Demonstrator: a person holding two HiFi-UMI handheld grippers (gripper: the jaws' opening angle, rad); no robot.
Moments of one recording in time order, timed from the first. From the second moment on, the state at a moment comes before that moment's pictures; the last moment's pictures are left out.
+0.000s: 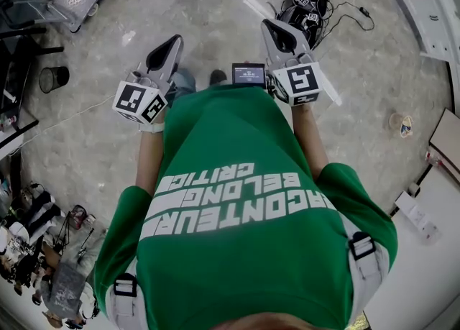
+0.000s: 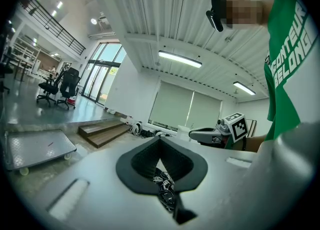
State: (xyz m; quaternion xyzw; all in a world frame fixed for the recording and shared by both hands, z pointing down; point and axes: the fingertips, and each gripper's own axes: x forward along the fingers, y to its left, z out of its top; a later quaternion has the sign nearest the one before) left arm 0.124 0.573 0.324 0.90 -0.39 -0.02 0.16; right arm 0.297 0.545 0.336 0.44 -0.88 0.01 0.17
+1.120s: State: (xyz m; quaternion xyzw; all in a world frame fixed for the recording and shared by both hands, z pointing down) left arm 0.021 0.418 0.334 0.91 -0.37 -0.03 0.19; right arm 0.200 0.405 0.350 0.46 -0.86 0.03 0.22
